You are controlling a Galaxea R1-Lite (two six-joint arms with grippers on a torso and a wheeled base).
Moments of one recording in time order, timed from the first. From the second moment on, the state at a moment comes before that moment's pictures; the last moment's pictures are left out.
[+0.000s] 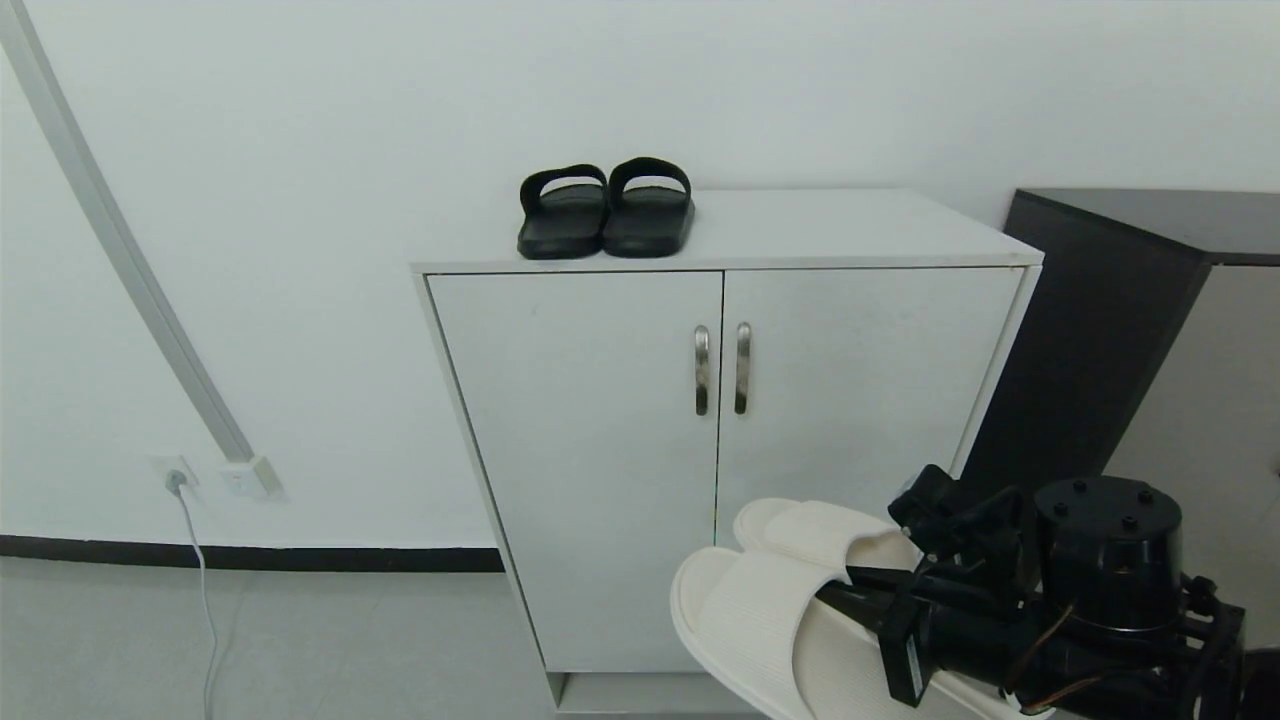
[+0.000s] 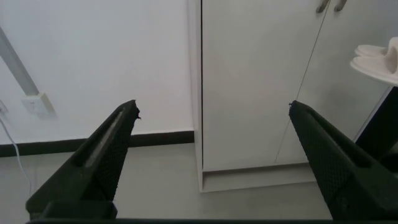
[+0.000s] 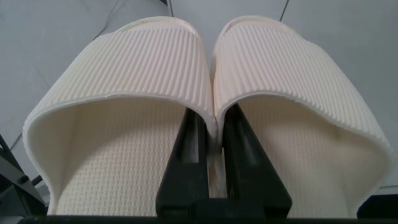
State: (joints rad) left arm 0.00 0.00 0.00 0.00 -0.05 0.02; right arm 0.68 1.71 -0.40 -0.97 0.16 -0.03
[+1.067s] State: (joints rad) left arm 0.00 0.12 -0.19 0.00 -0.06 -0.06; right arm 0.67 1.74 -0.35 -1.04 0.16 -0.03
